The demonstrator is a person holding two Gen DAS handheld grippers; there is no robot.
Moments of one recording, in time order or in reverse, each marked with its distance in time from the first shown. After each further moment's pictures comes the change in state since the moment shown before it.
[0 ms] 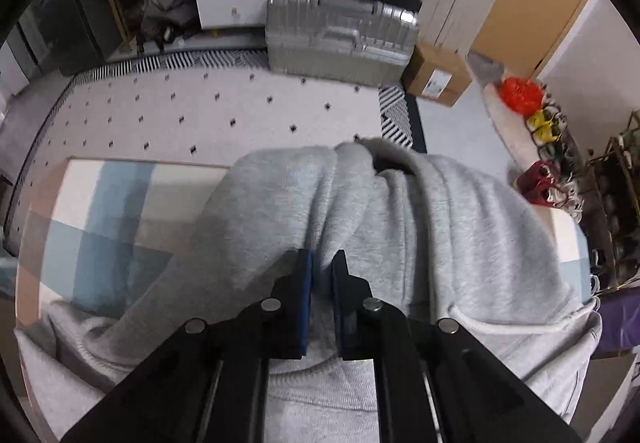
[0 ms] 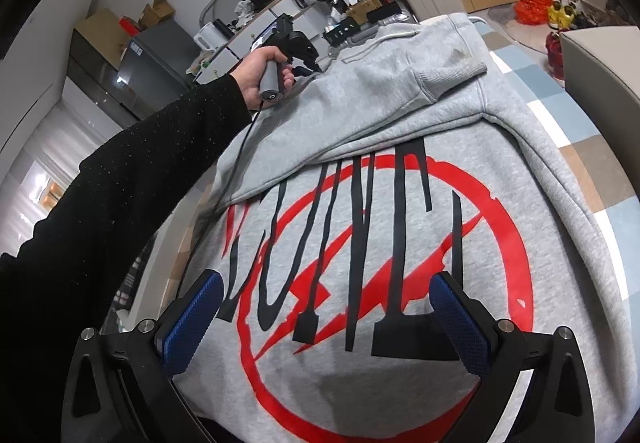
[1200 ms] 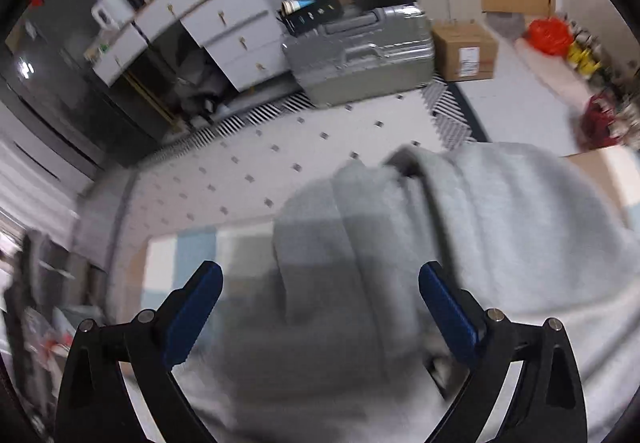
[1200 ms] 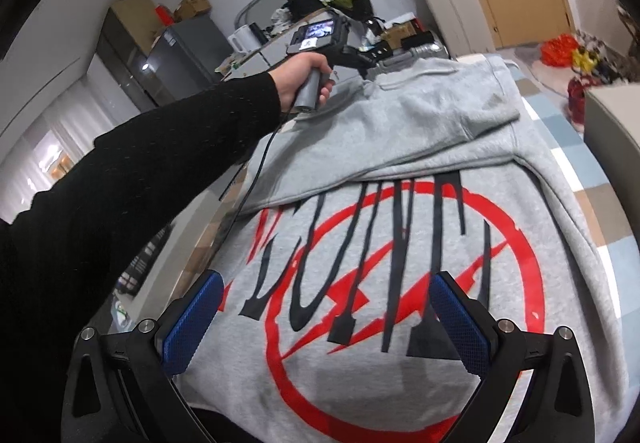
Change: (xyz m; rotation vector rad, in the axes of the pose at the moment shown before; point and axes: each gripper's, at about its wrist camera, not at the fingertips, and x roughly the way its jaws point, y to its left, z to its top) left arm 0.052 -0.093 0.040 0.309 -0.093 0.384; right arm -0.012 0.023 -0.002 -0.078 -0.042 0.030
